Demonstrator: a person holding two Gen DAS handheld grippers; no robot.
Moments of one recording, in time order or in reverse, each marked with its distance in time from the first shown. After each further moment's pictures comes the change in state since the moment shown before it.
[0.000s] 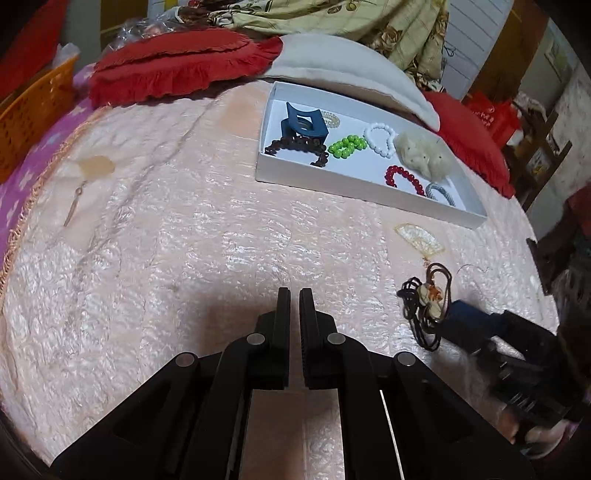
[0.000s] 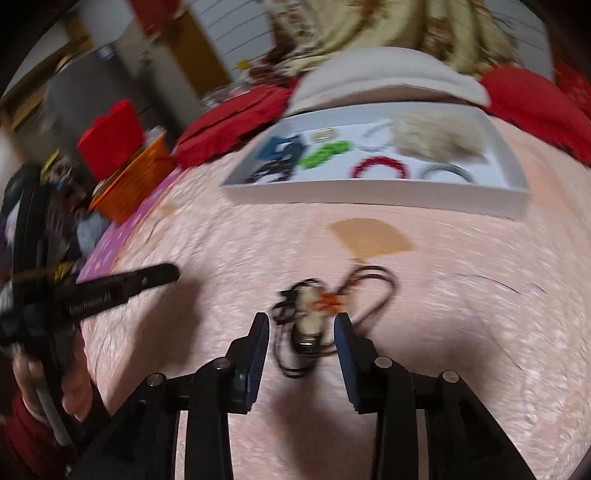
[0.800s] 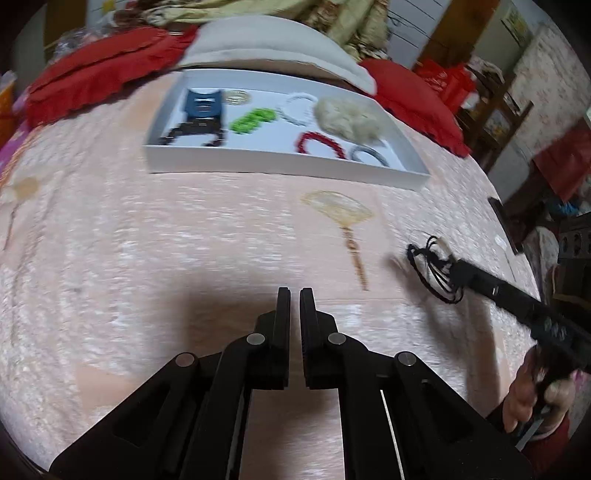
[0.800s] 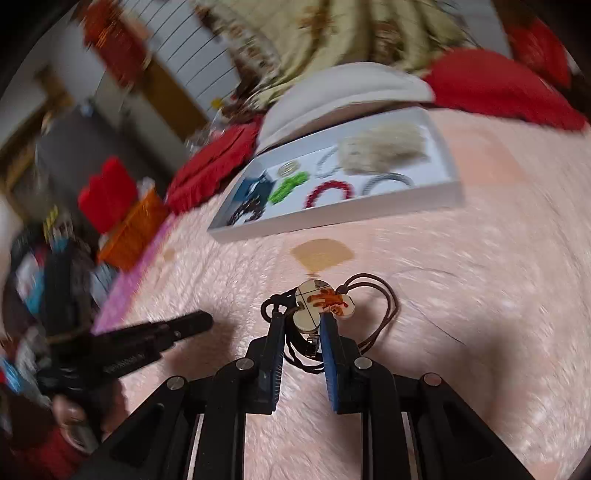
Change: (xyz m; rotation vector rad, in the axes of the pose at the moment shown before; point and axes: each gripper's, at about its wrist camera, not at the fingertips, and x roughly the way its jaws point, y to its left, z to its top) left arm 0.017 -0.075 -0.007 0.145 0.075 -0.140; right arm -0.071 -0.084 -0.019 0.336 -0.140 0.014
